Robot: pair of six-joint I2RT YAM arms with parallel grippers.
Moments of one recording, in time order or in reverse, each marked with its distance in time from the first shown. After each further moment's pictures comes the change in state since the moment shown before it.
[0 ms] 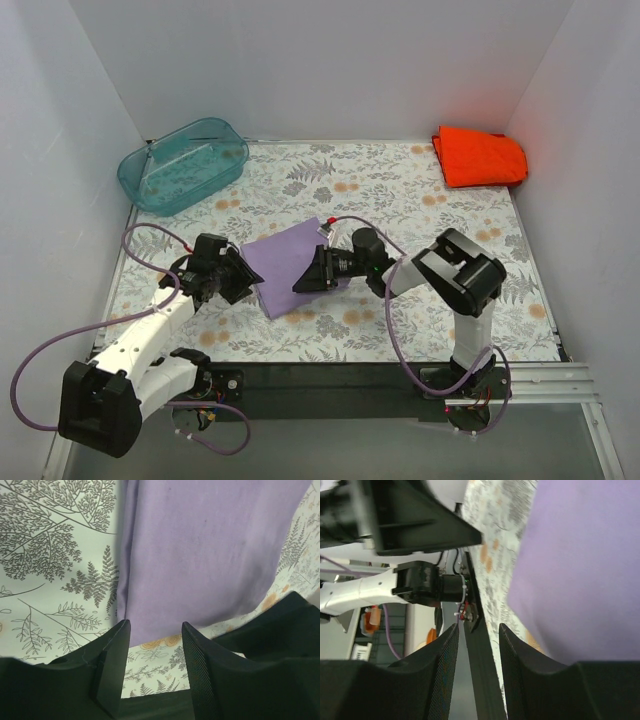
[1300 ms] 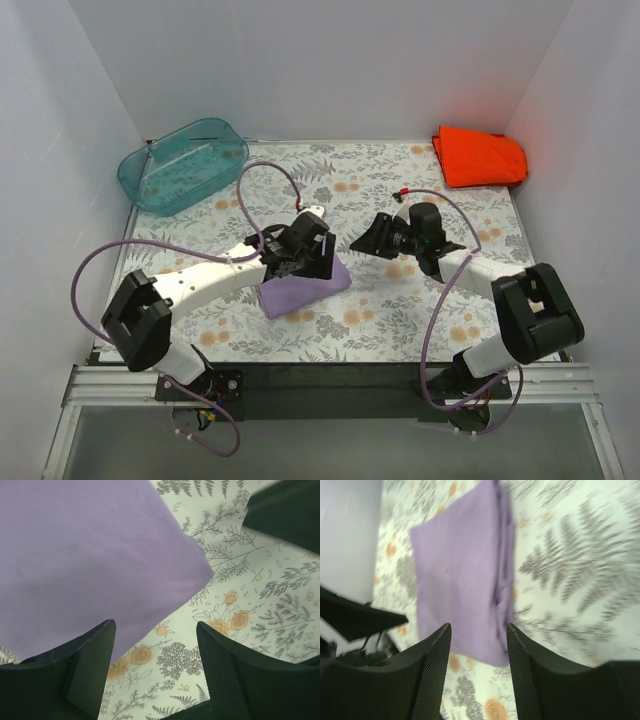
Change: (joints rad) left arm -0.505 0.451 0.455 0.017 -0.238 0.382; right arm -0.317 -0.367 -0.100 -0.529 0.253 -0.303
